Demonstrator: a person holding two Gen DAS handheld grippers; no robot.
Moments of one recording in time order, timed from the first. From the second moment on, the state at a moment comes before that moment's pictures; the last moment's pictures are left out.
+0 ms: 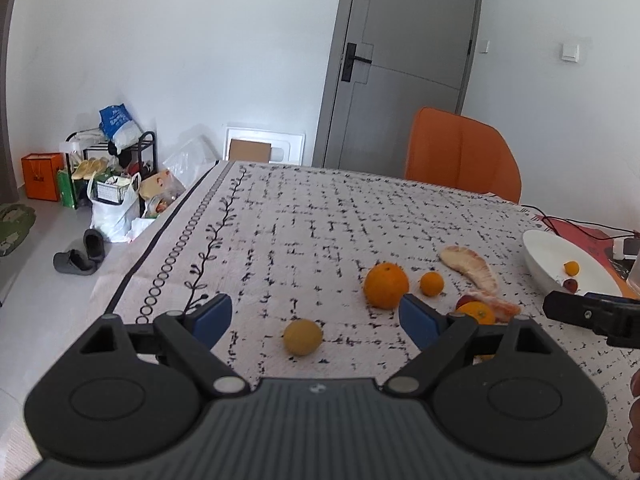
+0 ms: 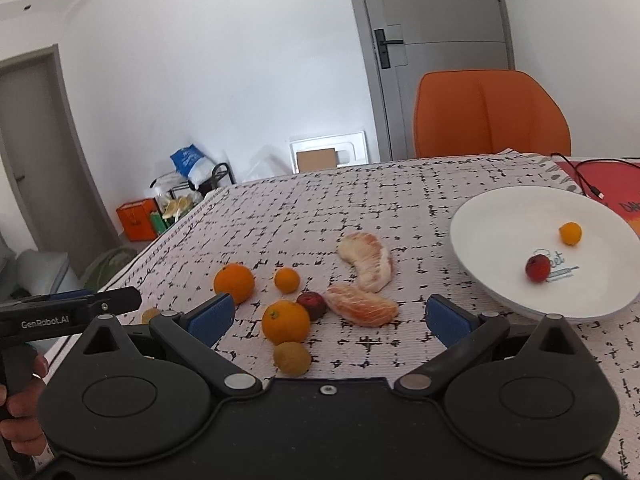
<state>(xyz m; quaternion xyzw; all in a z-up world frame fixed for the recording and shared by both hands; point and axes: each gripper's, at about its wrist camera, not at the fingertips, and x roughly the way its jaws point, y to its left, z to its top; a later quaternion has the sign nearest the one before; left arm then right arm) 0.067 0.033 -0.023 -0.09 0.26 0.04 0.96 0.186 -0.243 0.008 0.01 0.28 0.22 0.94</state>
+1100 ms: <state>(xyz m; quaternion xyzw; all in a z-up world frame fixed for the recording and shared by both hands) 0.092 0.047 -0.052 -0.12 0.29 0.05 0.95 0.220 -0.189 -0.031 -0.02 0.34 0.25 0.90</state>
